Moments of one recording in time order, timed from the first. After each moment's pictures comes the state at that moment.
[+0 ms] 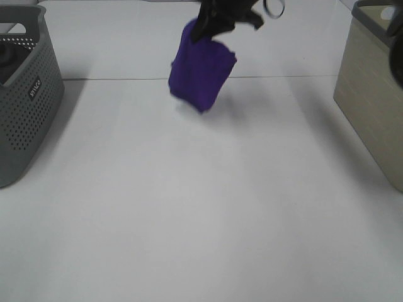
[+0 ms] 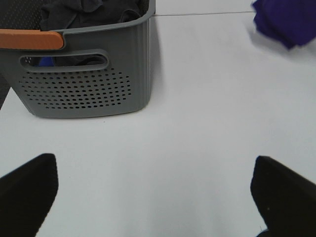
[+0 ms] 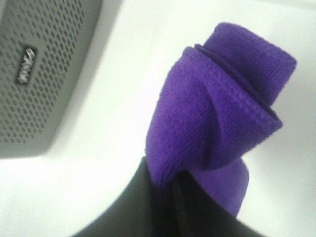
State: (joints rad) left arm 0.05 -0.01 -0.50 -0.01 1.04 0.02; right arm 0.34 2.42 -2.55 0.56 1.20 -0.07
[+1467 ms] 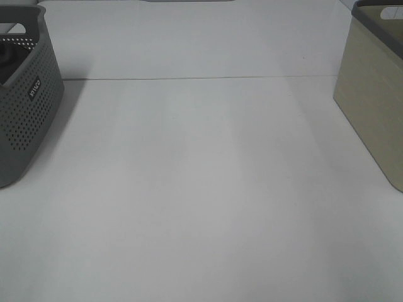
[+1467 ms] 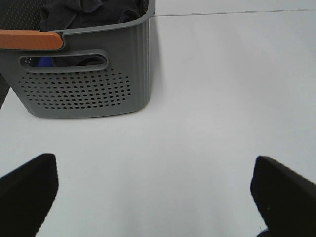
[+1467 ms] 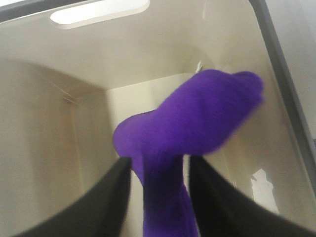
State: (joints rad) left arm 0.05 -0.01 -0.50 -0.01 1.04 0.02; right arm -0.36 2.16 -2.33 0.20 1.22 -0.22
